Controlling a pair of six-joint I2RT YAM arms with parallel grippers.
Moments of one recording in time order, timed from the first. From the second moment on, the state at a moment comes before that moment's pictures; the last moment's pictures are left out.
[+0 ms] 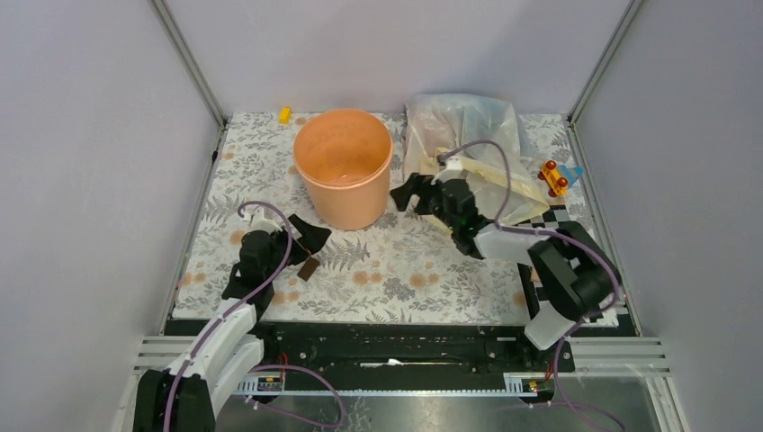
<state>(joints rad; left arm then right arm) -0.16 0.74 0.21 0.16 0.22 -0.78 0.64 1.69 0.76 0.69 -0.01 0.57</state>
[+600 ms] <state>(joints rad) -0.26 1.34 0.30 0.64 0.21 -0.90 0.33 1.31 0.72 0.18 0.22 0.54</state>
